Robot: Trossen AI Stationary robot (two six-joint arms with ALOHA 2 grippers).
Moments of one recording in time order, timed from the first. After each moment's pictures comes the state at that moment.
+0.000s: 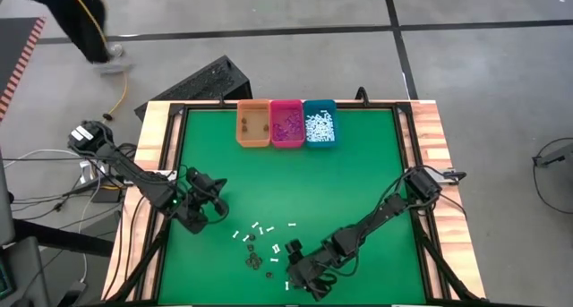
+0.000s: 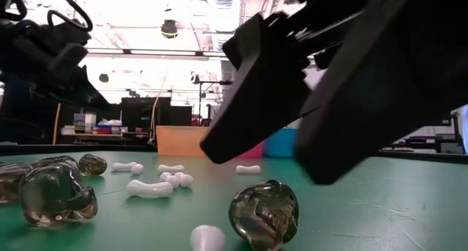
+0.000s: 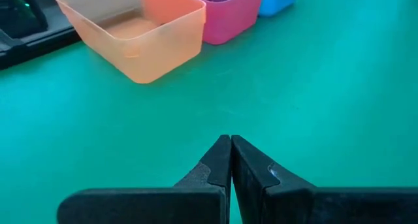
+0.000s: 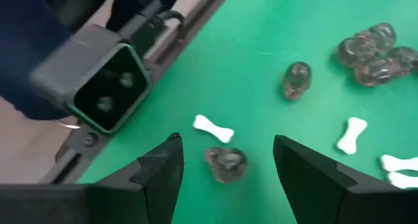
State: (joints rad) left arm -0.62 1.11 0.36 -0.28 -1.08 -1.06; right arm 0.58 2.05 1.29 0.09 0.04 0.03
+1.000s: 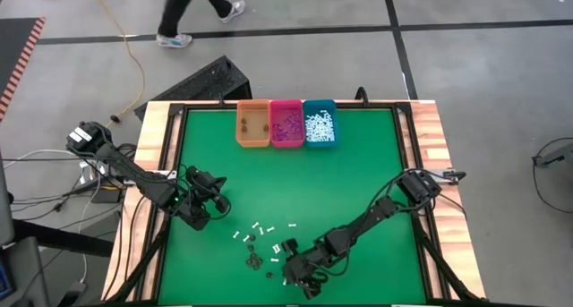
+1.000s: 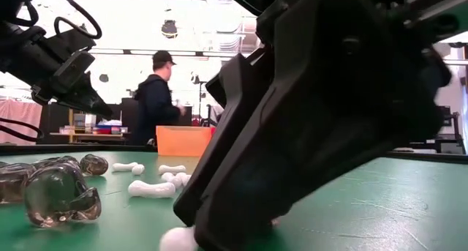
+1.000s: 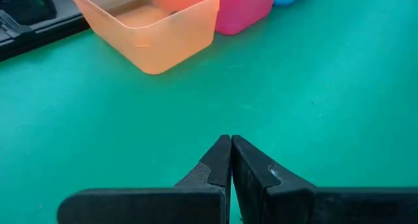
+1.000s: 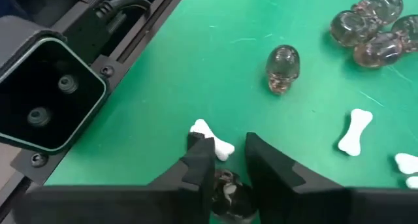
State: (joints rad) left arm -0.57 1.11 0.36 -0.30 -1.03 -1.07; right arm 0.56 2.15 1.34 0.01 0.03 0.08
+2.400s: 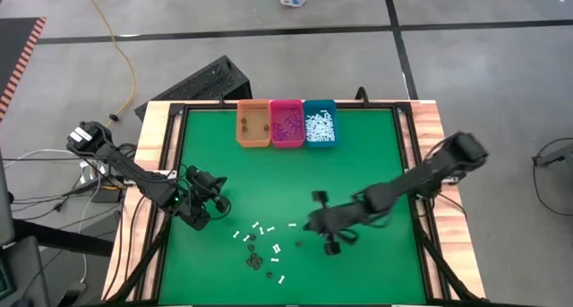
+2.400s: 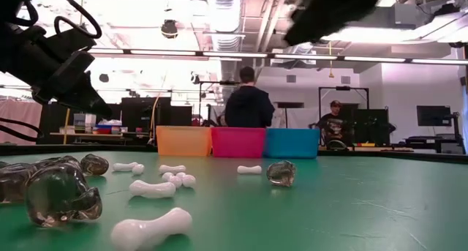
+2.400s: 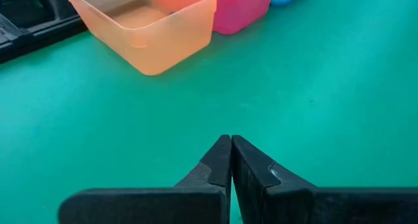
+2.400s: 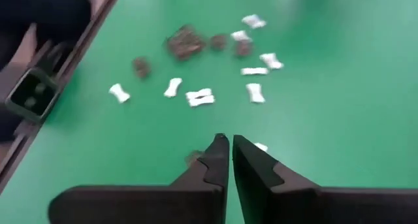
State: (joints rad) left arm -0.57 1.11 0.36 -0.30 -1.03 -1.05; right arm 0.42 1.58 1.10 -0.23 0.14 0.11
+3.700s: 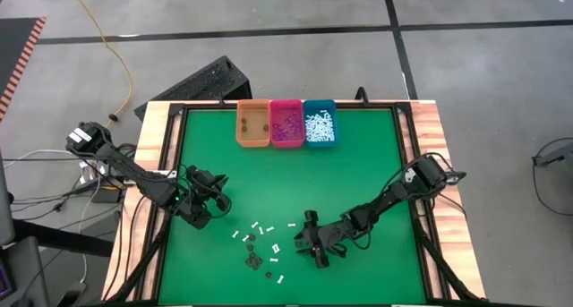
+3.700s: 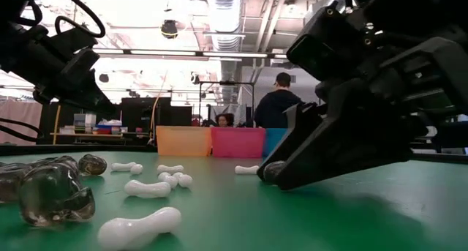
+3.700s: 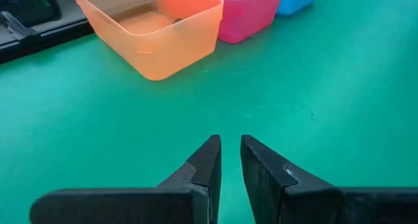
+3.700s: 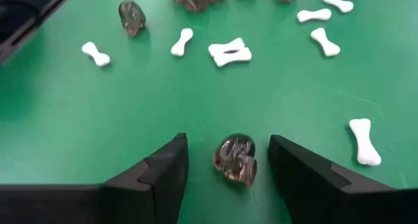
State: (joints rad) left arm -0.55 1.11 0.36 -0.27 -1.06 -1.07; right arm 0.47 1.95 0.81 0.58 0.19 0.20
